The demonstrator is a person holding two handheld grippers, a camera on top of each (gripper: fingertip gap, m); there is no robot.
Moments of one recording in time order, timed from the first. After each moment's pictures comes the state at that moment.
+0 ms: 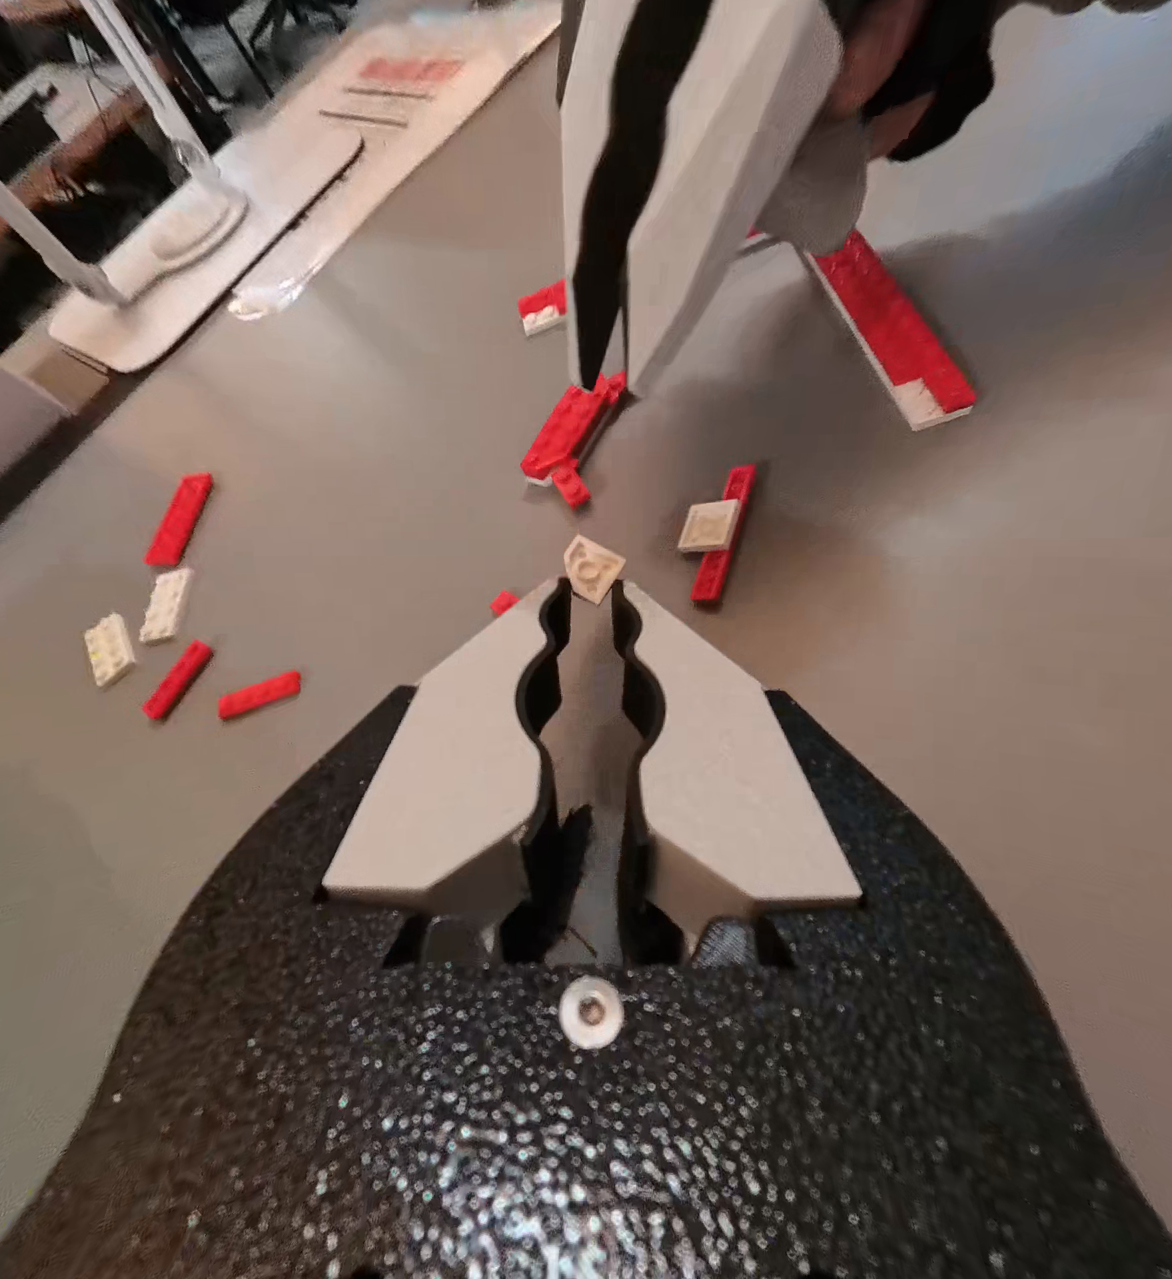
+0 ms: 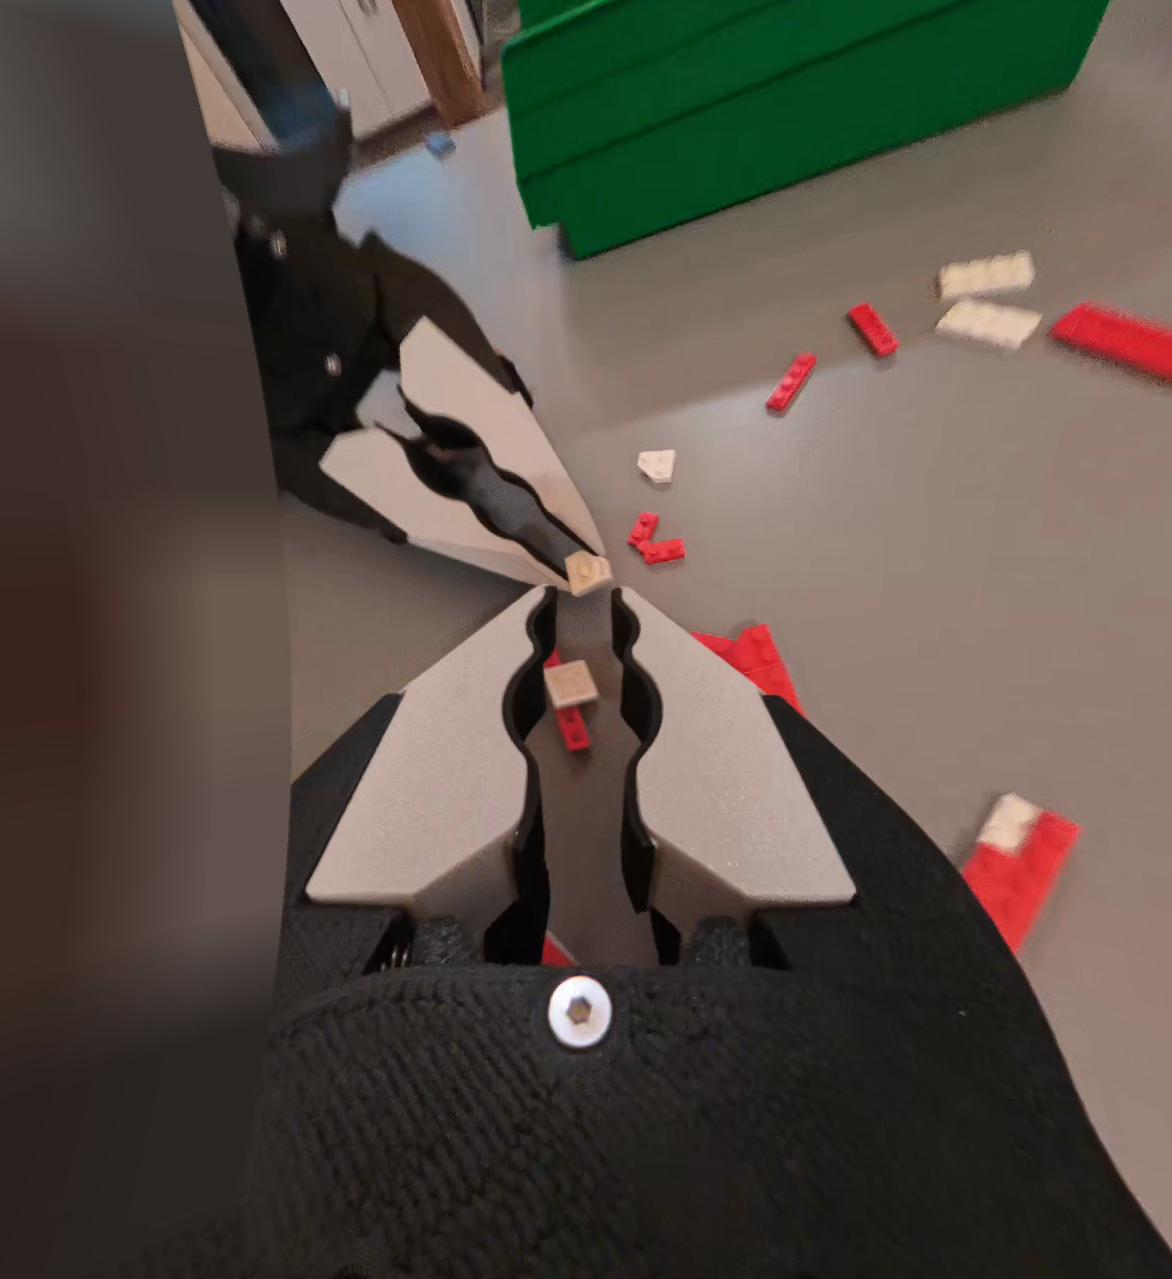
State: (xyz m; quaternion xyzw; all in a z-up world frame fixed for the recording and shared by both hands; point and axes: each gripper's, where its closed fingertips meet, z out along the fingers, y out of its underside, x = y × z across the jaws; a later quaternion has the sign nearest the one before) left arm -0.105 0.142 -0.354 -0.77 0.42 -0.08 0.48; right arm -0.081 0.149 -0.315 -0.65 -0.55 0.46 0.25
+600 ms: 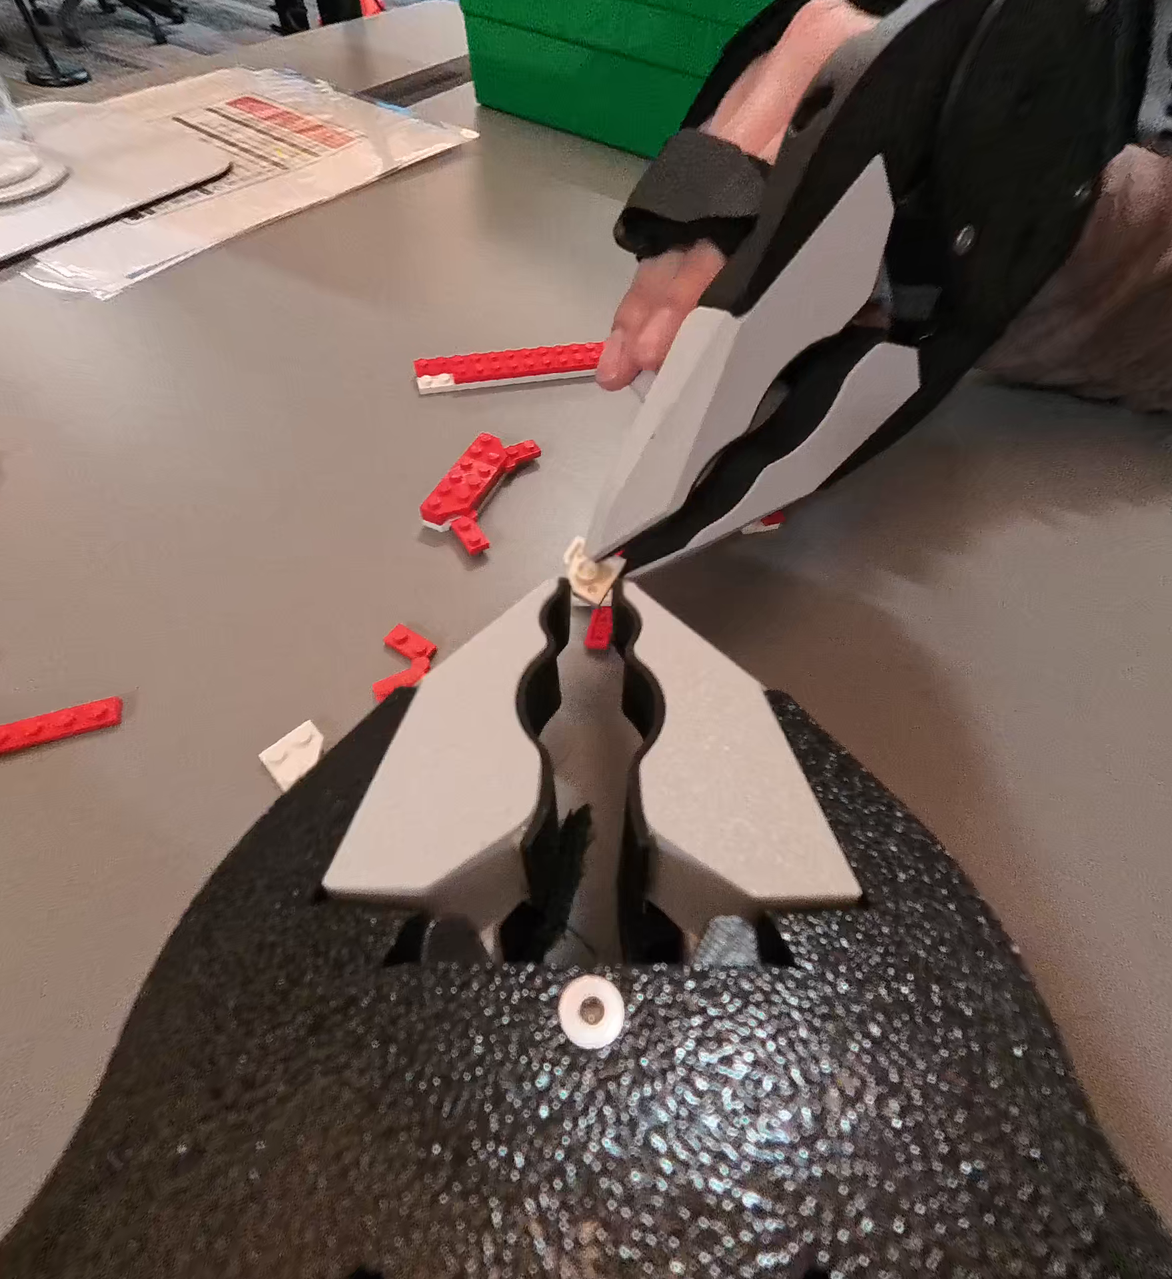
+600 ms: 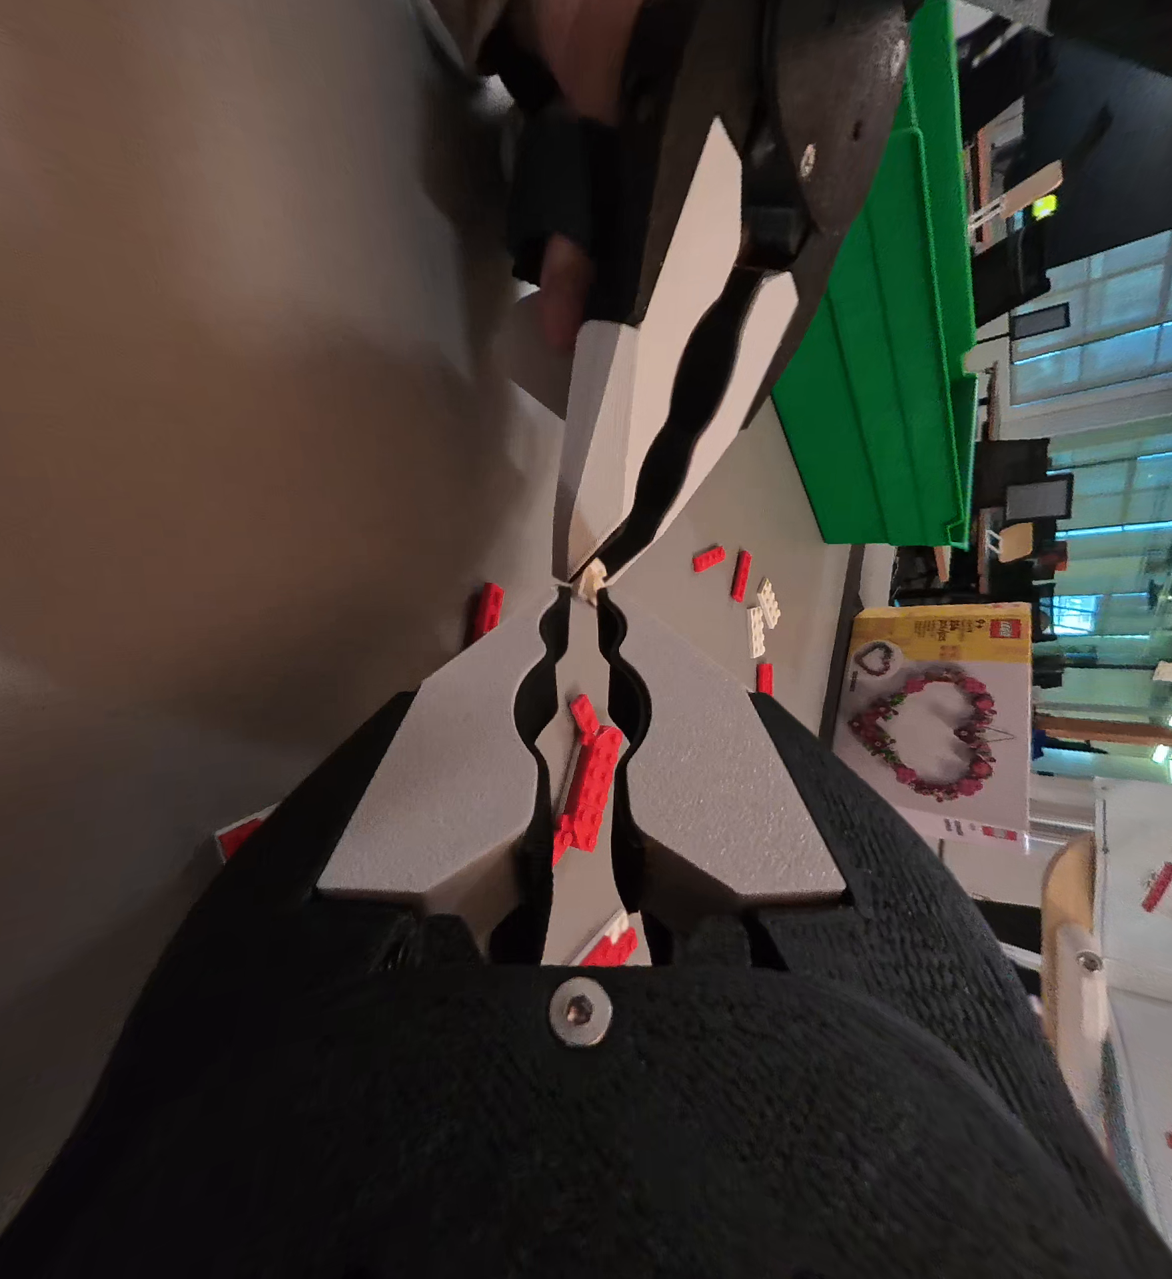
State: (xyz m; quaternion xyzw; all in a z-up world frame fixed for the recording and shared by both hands) left arm -0.086 0.122 -0.337 -0.76 0.37 -0.27 0.46; right arm -0.092 0.118 -0.332 -0.28 -0.83 0.05 0.48
